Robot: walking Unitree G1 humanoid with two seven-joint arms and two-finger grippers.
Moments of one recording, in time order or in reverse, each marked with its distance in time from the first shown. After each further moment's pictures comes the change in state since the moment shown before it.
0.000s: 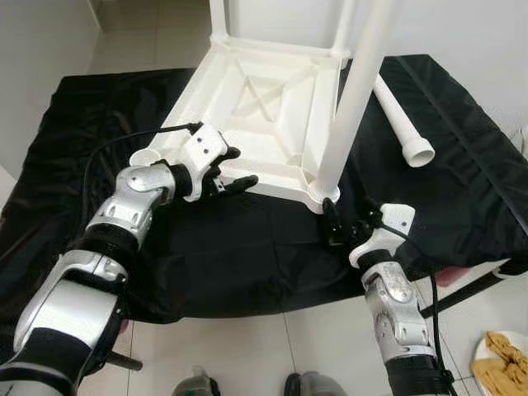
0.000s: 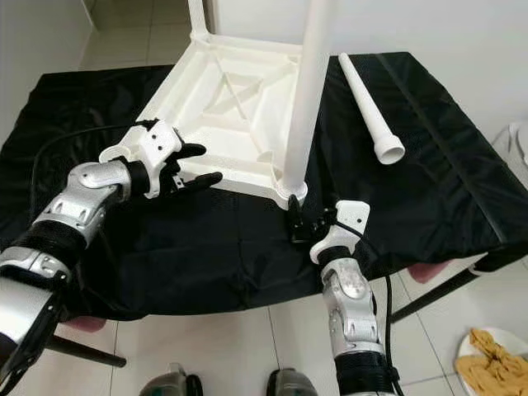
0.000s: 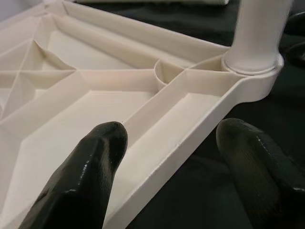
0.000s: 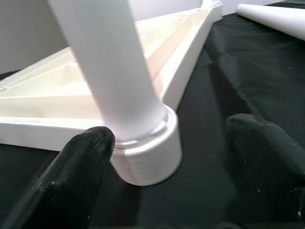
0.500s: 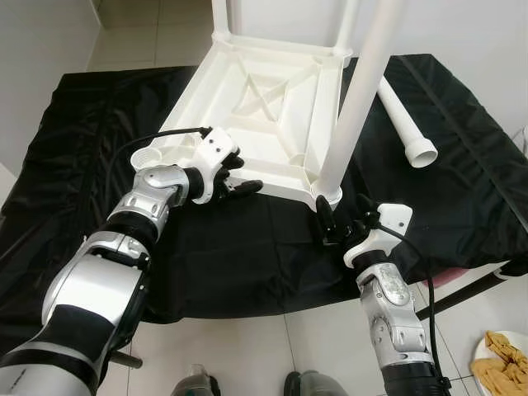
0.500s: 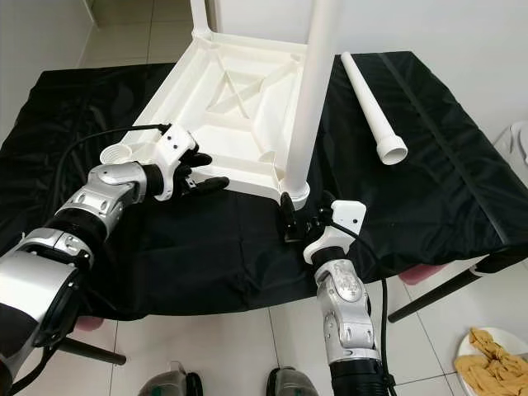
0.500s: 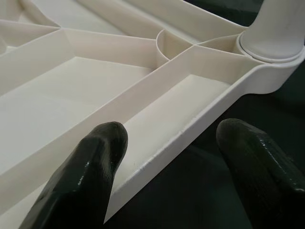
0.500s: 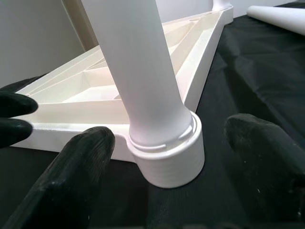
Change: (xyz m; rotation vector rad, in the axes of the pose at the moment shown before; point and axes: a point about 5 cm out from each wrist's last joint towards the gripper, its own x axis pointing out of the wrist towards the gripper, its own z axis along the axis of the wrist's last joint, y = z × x) left arm 0.017 0.002 -0.006 -0.129 0.082 0.009; right arm -0.009 0.012 0.009 0.043 -0.028 0.024
